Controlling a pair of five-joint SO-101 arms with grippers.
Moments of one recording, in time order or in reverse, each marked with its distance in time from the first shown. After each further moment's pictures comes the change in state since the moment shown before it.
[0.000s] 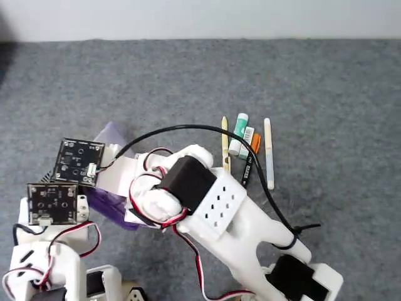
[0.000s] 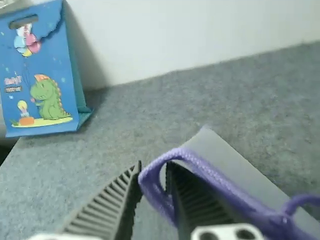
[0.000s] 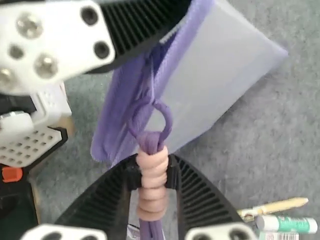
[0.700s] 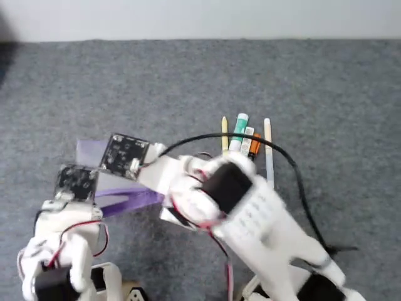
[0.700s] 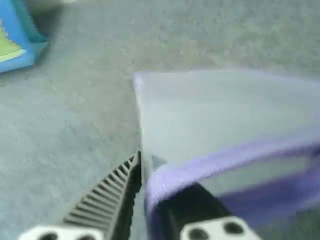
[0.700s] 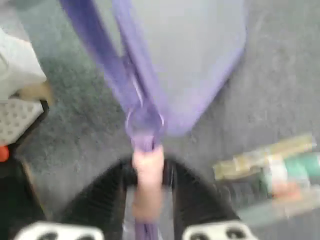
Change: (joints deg) left arm -0.4 1.2 4.0 8.7 -4.6; right arm 9.2 -14.3 16.9 0.2 -1.8
